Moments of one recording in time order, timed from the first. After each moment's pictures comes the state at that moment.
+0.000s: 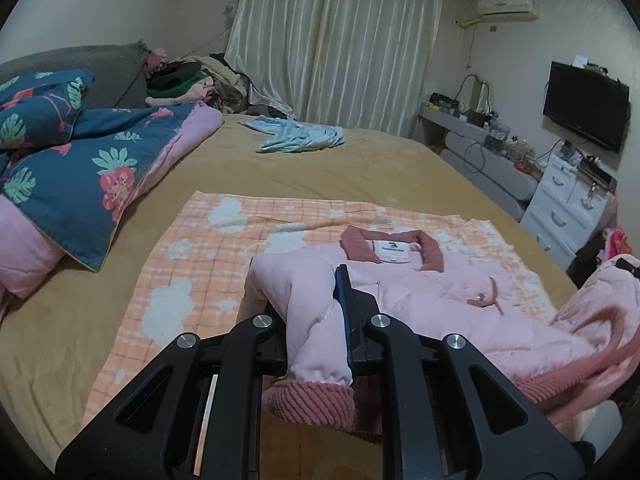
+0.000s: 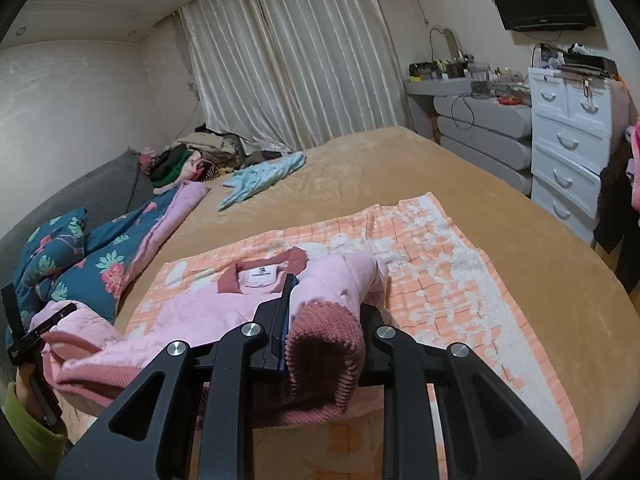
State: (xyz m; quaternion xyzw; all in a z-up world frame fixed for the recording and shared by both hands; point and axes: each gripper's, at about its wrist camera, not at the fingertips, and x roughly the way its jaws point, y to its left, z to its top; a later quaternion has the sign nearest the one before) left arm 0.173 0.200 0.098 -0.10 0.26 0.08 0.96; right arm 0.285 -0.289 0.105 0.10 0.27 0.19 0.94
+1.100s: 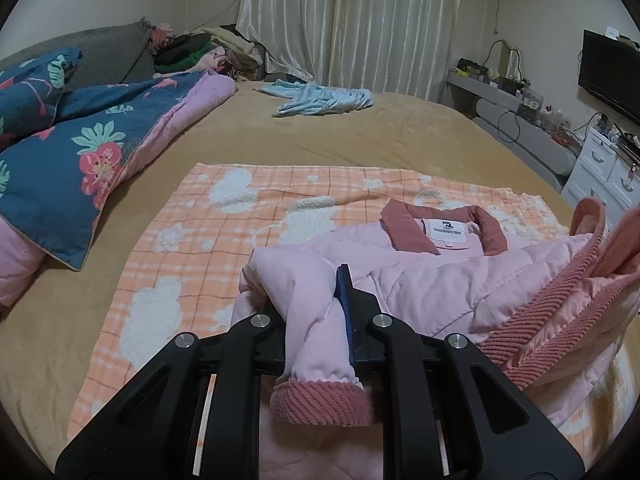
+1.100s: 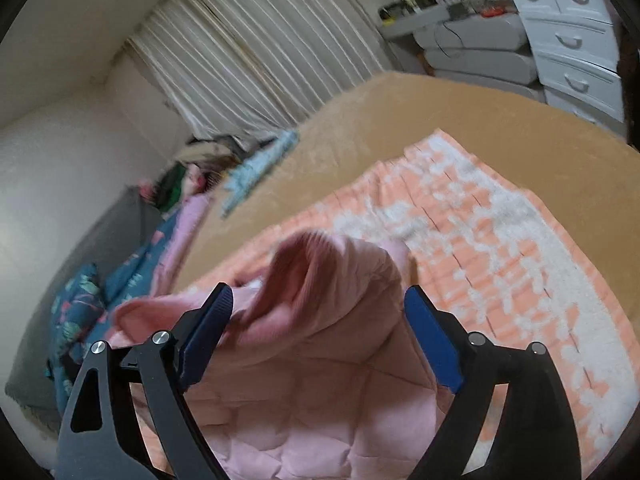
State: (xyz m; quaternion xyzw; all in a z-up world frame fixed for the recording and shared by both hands) left arm 0.277 0.227 0.029 -0.09 0.32 0.12 0.94; right arm 0.410 -0.303 0.033 0.24 0.32 0.22 0.89
